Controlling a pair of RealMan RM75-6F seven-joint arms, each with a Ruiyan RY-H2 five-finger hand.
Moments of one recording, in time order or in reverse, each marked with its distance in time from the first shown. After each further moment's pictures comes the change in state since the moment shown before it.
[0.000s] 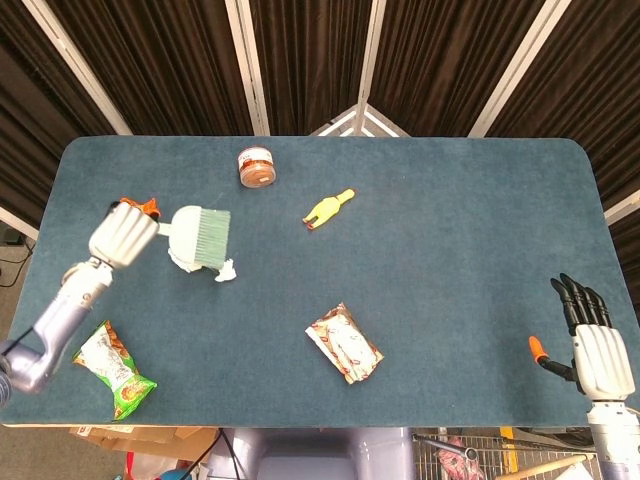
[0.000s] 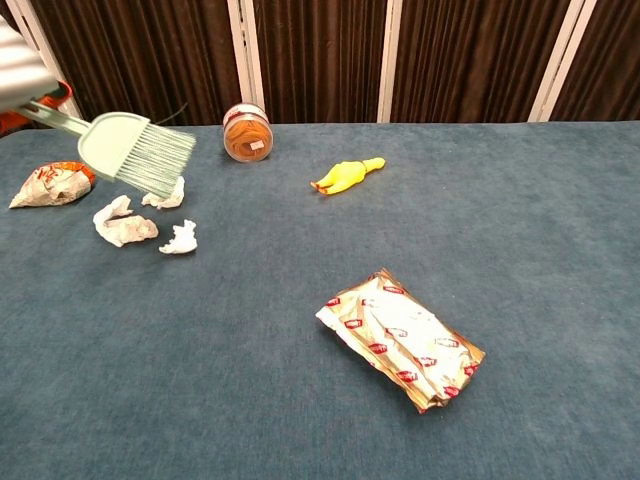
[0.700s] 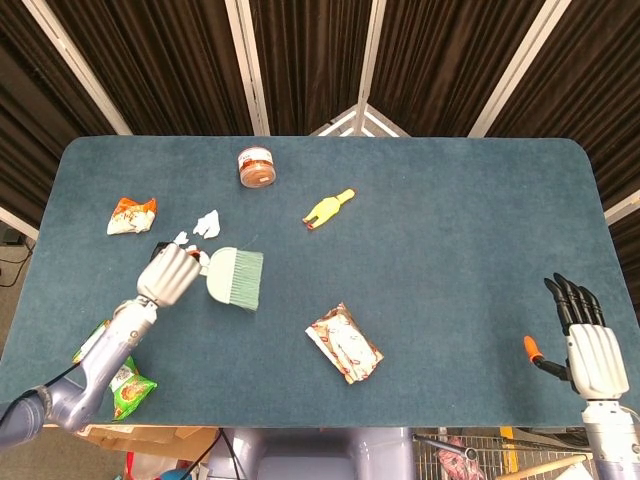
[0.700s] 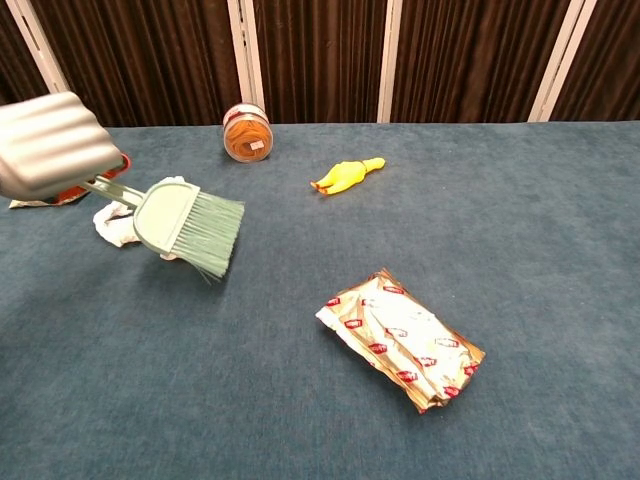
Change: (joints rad) left arm 0.014 -0.067 -0.002 -0.264 -0.108 -0.065 0.384; right arm 0.005 -0.011 0.001 0.000 -0.007 0.002 -0.016
